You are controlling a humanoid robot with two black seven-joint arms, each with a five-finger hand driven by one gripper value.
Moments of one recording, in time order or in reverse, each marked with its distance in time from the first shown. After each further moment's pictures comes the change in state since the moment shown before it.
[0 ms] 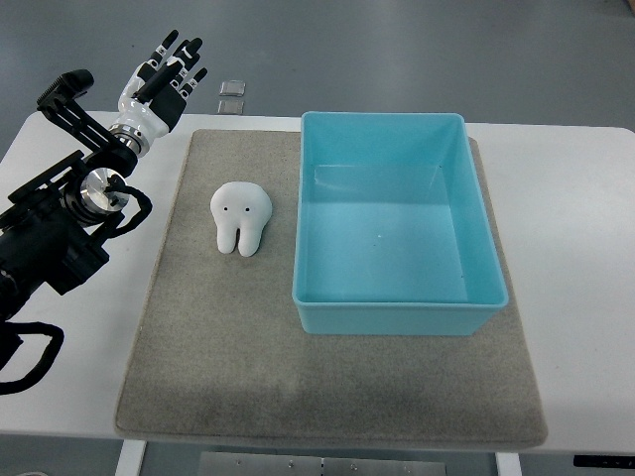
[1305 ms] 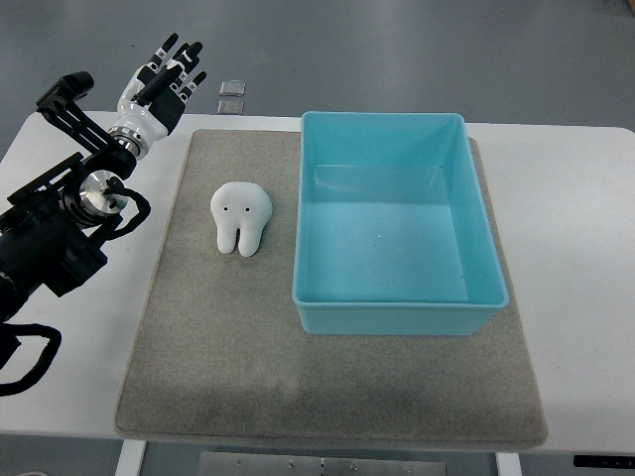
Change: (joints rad) left arm 0.005 0.007 0.015 -0.004 0.005 0.002 0.003; right arm 0.000 0.000 0.000 0.000 0.000 0.000 0.000
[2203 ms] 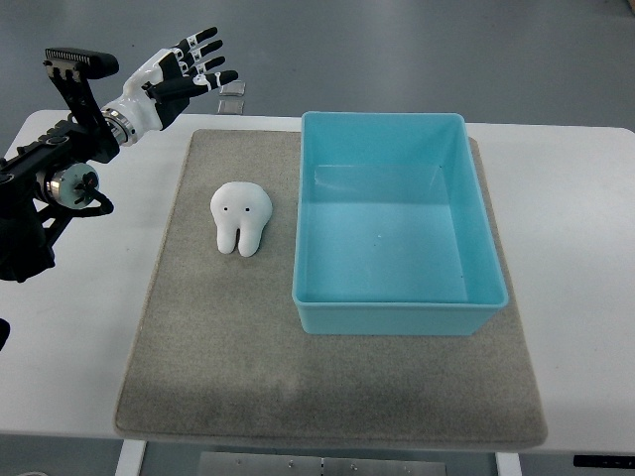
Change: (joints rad) left arm -0.021 0.181 0.119 -0.211 0.501 -0.054 0.006; right arm 0.000 0.000 0.000 0.000 0.000 0.000 0.000
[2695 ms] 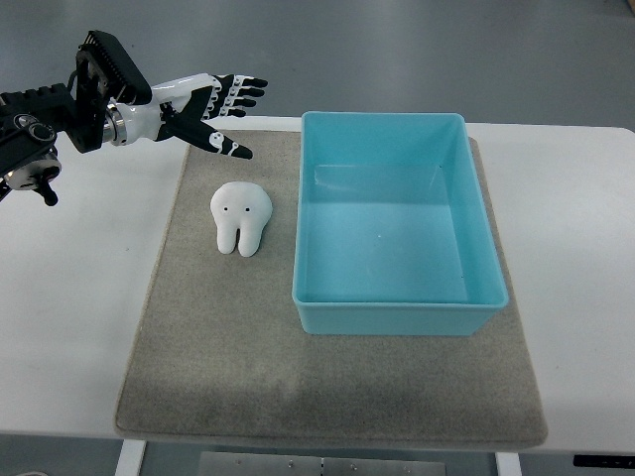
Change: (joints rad) left arm -0.093 0.221 0.191 -0.282 0.412 -0.105 0.003; right arm 0.000 0.000 0.000 0.000 0.000 0.000 0.000
